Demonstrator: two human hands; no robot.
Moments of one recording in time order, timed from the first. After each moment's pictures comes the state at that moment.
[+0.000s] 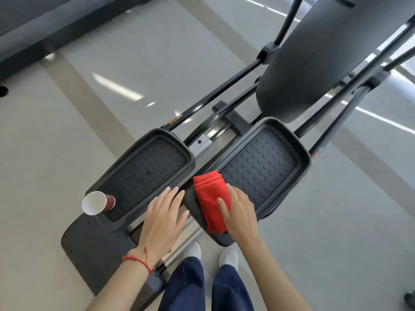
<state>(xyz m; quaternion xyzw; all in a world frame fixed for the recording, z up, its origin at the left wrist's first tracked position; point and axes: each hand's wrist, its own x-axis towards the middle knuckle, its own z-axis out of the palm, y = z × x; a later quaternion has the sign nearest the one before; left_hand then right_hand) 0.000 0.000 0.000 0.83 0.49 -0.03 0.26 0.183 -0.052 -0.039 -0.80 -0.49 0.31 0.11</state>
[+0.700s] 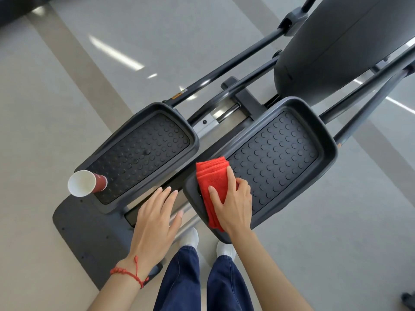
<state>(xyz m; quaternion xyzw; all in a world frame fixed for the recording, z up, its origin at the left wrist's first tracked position) -0.014 -0.022 -0.050 0.77 0.56 -0.03 0.31 0.163 -0.041 -0.101 -0.83 -0.45 0.27 0.15</state>
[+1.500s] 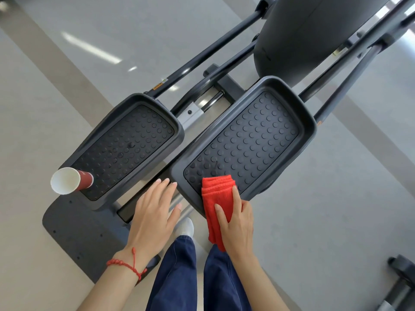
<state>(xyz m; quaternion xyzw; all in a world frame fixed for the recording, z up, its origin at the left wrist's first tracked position) 0.004 -0.038 -0.038 0.79 0.52 -0.03 0.31 0.162 -0.136 -0.094 -0.87 -0.36 0.29 0.19</state>
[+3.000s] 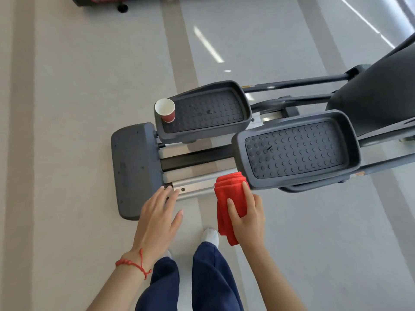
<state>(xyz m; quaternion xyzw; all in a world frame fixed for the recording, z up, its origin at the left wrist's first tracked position) -0.078 -0.262 0.025 0.65 0.72 0.05 0.22 0.125 -0.231 -0.025 -0.70 -0.58 0.36 0.20</state>
